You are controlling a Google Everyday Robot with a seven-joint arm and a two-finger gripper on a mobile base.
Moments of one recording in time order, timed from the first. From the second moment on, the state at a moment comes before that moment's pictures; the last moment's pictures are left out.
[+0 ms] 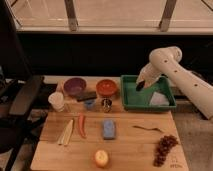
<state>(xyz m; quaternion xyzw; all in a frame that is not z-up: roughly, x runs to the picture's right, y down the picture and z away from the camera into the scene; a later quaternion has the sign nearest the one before) 0.220 -0.036 0.806 -0.12 -0.15 -0.44 0.88</state>
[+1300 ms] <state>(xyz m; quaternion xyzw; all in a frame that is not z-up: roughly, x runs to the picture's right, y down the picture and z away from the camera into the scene) 0.011 -0.101 0.772 0.06 -0.25 -0.57 0.78</state>
